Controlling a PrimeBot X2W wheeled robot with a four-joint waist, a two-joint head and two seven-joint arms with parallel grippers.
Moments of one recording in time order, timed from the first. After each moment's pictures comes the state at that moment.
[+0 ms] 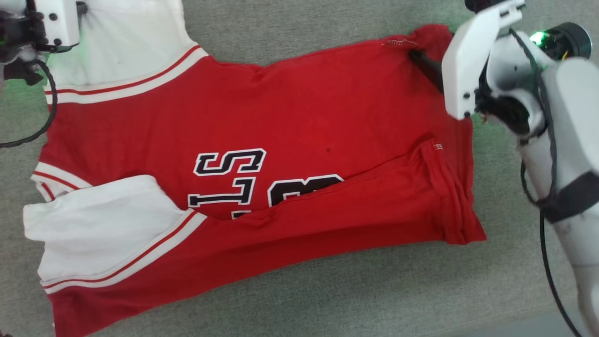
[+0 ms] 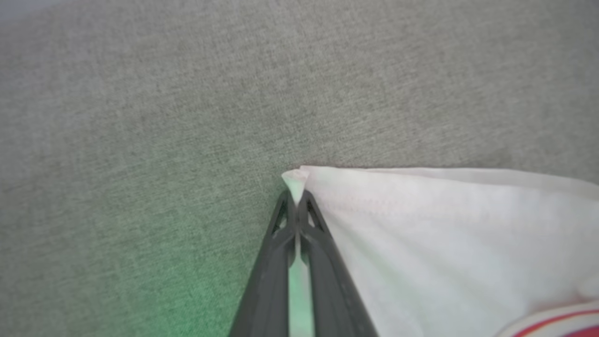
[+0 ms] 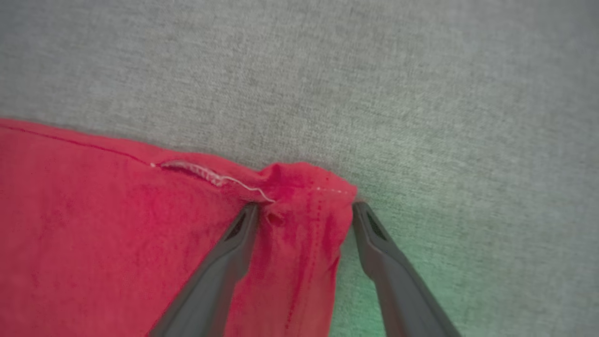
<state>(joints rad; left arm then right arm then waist) -1.38 0.60 -0.82 0.83 -0.98 -0.03 0.78 -0.97 -0.27 0.38 0.47 0.49 0.13 0.72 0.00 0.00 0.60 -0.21</state>
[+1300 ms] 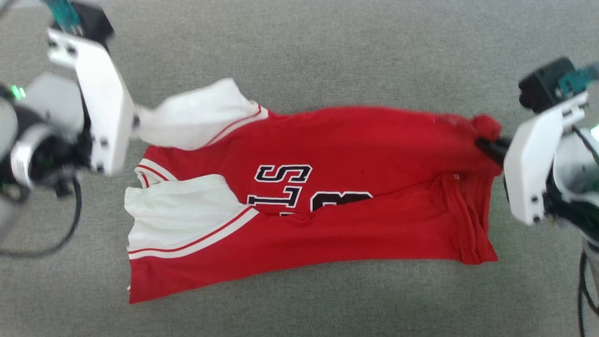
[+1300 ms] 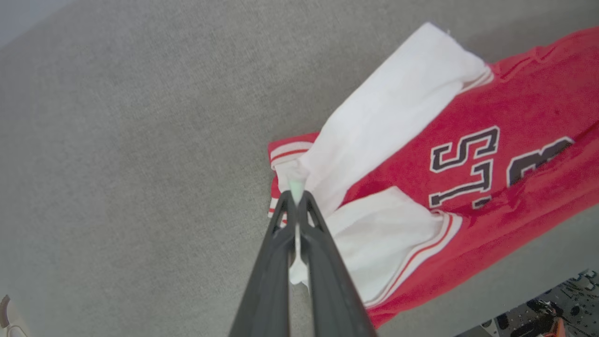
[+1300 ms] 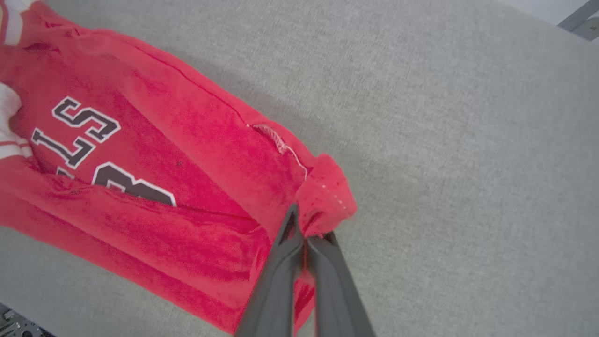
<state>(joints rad) -1.05 0.87 -0.85 0.06 -1.07 0.20 1.00 -0.52 -0.41 0.15 -0.15 0.54 0.13 1.08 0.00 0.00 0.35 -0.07</state>
